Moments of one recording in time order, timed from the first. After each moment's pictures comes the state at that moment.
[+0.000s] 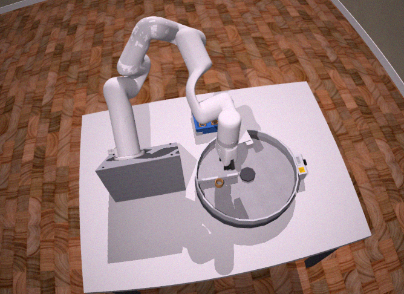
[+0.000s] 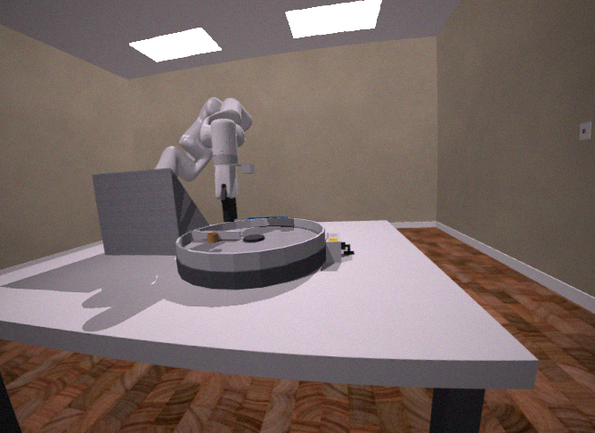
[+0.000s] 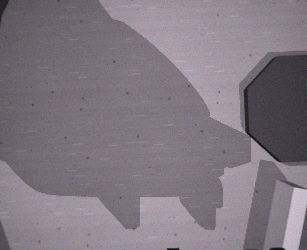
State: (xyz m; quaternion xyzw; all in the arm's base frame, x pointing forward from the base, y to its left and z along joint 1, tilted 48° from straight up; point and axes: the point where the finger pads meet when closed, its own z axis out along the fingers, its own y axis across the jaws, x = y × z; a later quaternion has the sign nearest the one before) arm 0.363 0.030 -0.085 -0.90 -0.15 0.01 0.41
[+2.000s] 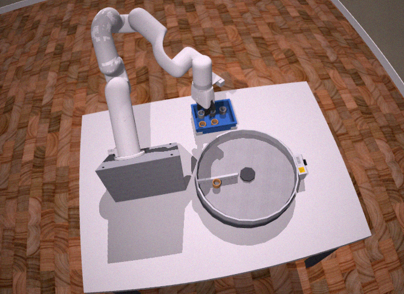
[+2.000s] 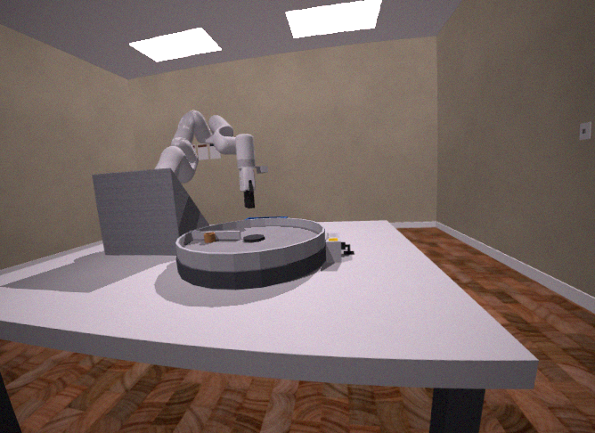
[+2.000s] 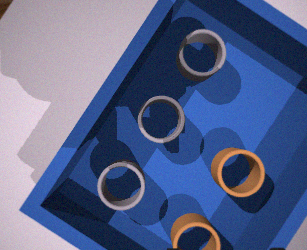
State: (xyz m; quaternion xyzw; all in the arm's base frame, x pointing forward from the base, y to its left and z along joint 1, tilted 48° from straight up) arm 0.305 0.205 0.120 -0.86 -0.33 -0.08 0.39
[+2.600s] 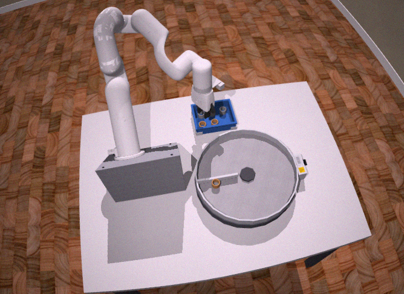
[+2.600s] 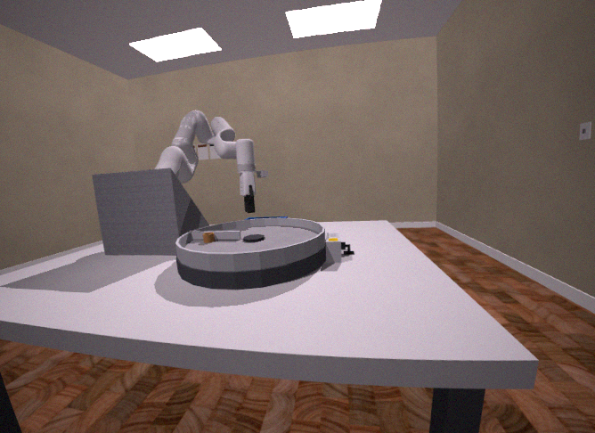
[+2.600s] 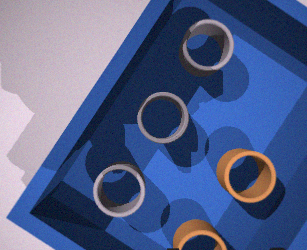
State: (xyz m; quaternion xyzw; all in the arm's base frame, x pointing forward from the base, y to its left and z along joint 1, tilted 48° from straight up) arm 0.302 0.219 0.107 -0.86 -0.33 -0.08 0.39
